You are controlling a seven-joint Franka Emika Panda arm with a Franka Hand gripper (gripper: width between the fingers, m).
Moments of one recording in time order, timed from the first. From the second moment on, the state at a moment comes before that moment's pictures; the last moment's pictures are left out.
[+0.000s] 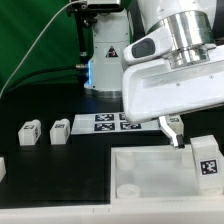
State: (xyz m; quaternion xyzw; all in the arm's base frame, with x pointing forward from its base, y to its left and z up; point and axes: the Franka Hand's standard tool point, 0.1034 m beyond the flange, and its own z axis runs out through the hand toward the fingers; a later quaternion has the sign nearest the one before) arm 0.605 0.111 0.092 -0.96 -0.02 -0.28 0.08
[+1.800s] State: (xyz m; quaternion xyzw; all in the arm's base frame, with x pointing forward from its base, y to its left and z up) arm 0.624 0.111 0.095 -0.98 0.00 -0.19 0.08
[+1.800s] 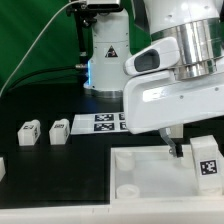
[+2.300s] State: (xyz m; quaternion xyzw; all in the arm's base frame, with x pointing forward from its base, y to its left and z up) arm 0.616 0.106 0.092 -0.99 0.00 -0.07 0.08
